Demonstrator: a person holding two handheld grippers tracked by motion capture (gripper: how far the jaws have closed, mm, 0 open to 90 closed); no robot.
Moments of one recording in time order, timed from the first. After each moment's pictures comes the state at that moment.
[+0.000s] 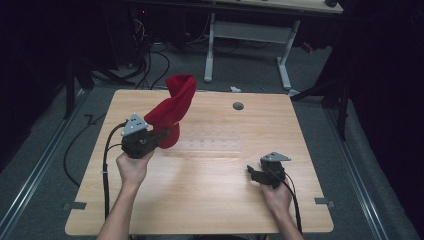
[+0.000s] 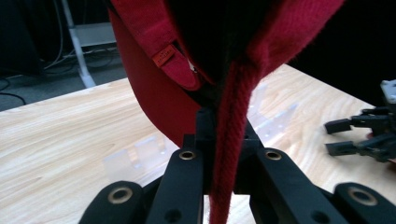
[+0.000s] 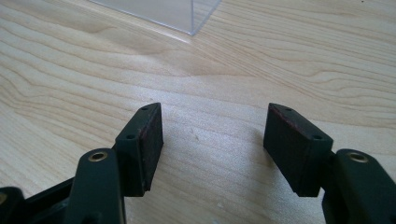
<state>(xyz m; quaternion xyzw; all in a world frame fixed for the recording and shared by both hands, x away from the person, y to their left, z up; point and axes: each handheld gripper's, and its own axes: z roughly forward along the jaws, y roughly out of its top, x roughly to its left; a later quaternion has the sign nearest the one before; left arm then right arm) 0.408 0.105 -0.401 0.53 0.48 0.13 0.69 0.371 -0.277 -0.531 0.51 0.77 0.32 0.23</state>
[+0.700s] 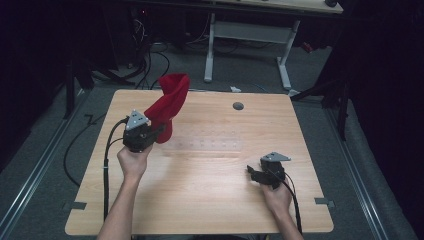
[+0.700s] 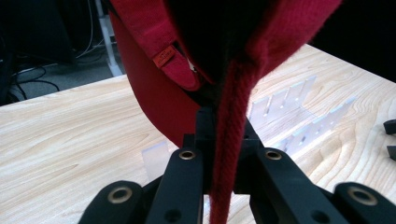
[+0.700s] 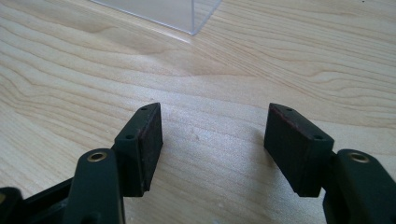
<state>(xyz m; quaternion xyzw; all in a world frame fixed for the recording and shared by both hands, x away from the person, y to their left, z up) 0.438 0.109 -0.423 0.52 0.50 0.17 0.67 0.370 -0.277 -0.531 0.51 0.77 0.32 0.23</state>
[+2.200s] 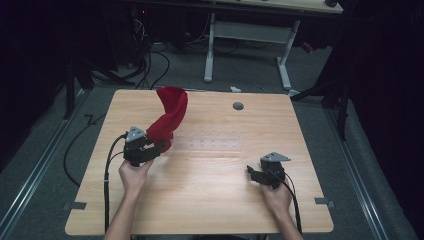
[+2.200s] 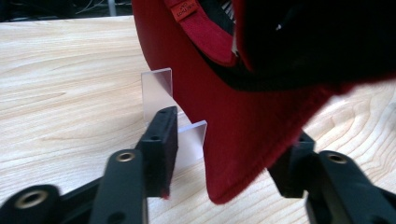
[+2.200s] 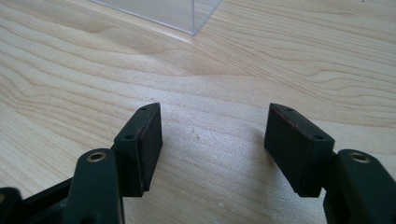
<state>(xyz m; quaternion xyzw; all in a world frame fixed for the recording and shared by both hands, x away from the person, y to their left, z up) 0.427 0.117 -0.470 0.51 0.56 0.15 0.63 0.370 -0.276 -0.531 0.51 0.77 0.32 0.23</state>
